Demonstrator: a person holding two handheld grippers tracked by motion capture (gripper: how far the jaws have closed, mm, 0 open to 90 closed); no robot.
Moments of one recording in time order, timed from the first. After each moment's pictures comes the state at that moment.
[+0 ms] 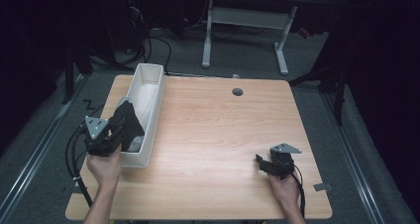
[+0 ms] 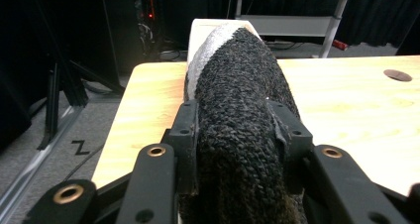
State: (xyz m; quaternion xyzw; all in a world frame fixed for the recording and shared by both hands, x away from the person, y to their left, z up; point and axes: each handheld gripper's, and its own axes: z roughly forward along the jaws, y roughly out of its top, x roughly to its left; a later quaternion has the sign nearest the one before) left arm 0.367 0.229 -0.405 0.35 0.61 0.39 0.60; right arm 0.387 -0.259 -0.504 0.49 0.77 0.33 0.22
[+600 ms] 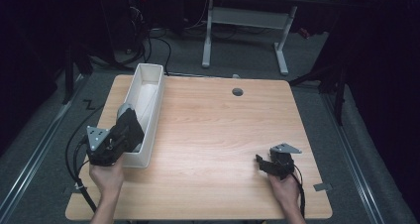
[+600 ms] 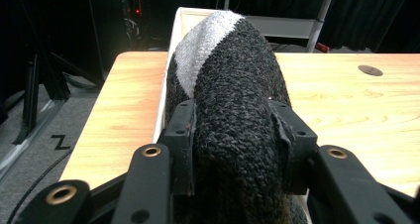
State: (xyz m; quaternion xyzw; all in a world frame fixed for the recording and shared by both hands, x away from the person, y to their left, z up) left arm 0.346 0.221 -0.417 0.34 0.61 0.37 0.61; right arm 0.387 -0.259 -0.504 0.49 0.77 0.34 0.22
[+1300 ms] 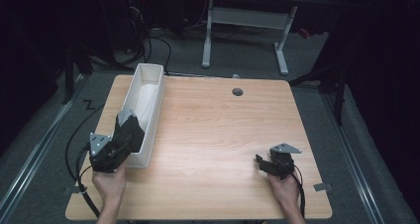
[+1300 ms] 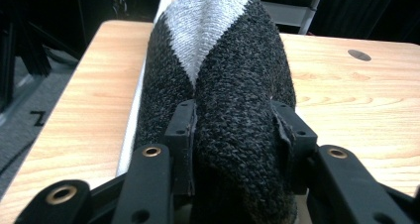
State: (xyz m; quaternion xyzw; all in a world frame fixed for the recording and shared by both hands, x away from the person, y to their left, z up) left arm 0.341 0.221 -0.433 0.34 0.64 0.32 0.61; right arm 0.387 -0.259 -0.504 0.49 0.77 0.34 0.22
